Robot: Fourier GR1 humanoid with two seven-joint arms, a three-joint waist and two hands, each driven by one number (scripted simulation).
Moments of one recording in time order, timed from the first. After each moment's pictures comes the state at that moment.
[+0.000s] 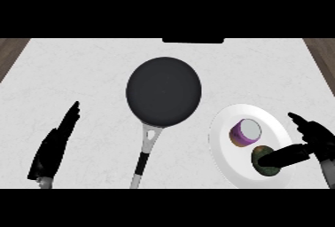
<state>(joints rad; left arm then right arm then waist) 0.03 0.44 -0.25 -1.56 0.05 0.24 0.11 -0.14 -0.70 0.32 -1.78 -0.02 -0.12 1.24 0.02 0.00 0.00</state>
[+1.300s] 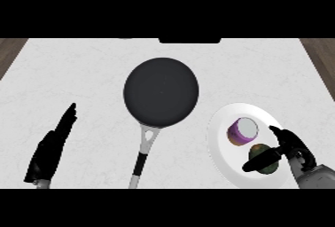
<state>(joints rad) 0.05 0.41 -0.21 -1.58 0.02 0.22 0.12 -0.17 -0.59 0.43 -1.56 0.01 -0.12 1.22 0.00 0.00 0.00</state>
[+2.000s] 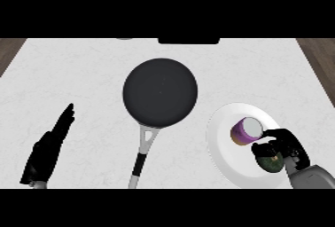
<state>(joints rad) 0.07 0.40 -0.17 -1.60 0.00 0.19 0.13 -0.16 -0.50 0.37 -1.48 0.12 -0.16 1.15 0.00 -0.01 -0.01</state>
